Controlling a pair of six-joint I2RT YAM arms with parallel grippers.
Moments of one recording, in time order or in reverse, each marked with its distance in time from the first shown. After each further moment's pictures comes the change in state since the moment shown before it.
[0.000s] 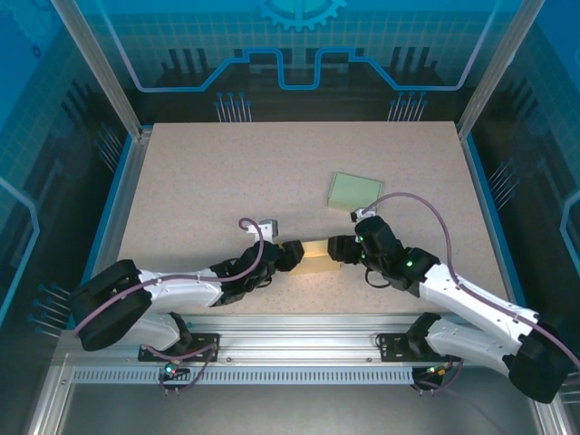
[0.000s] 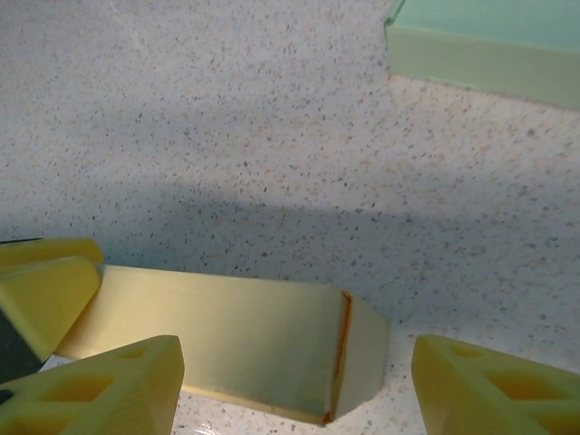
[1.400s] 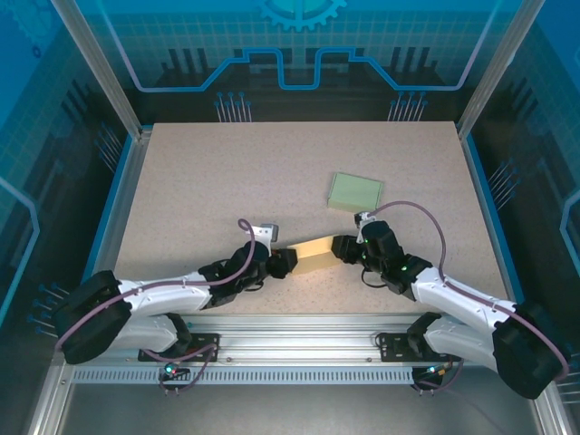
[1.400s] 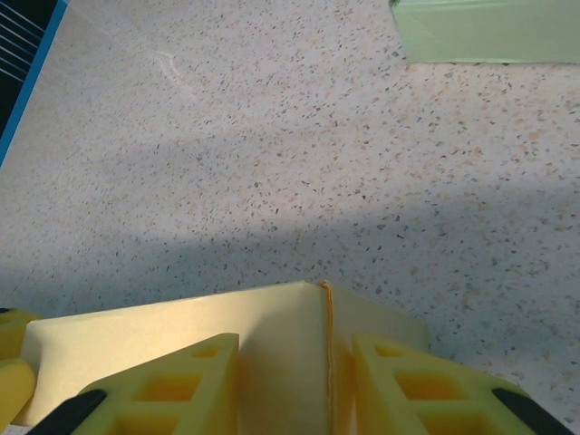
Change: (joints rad) left arm 0.027 -0.119 -0.034 -0.106 0.153 0.142; right arm -0.082 0.029 -0.195 0.345 -0.103 0.069
